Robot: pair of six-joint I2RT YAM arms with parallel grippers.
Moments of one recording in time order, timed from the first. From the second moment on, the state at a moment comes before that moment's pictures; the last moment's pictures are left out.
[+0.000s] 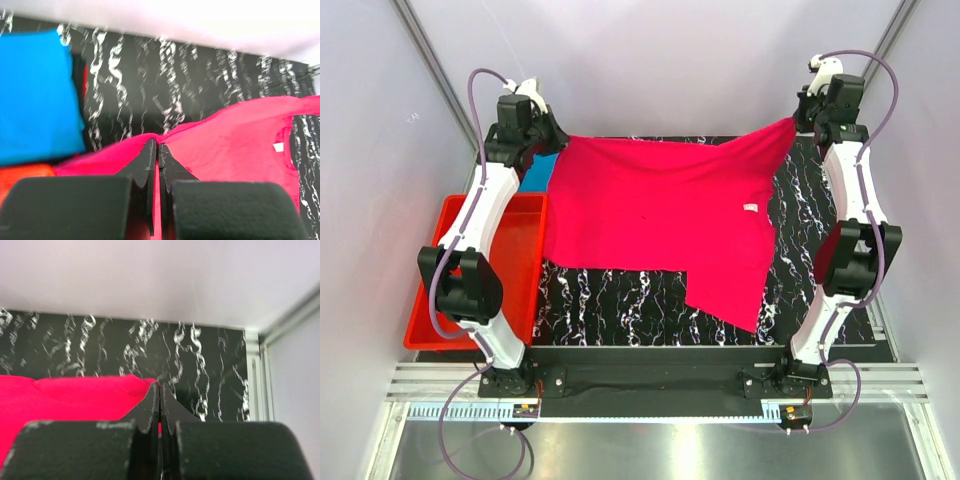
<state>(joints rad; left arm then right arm) -0.11 1.72 1.68 -0.41 0.17 -0.38 -0.13 1.94 1.92 -0.36 -0.18 -0.12</state>
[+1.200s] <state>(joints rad) -0.08 2.06 1.81 -0.29 0.28 -0.26 -0.21 1.92 1.32 -0.25 -0.40 0.49</state>
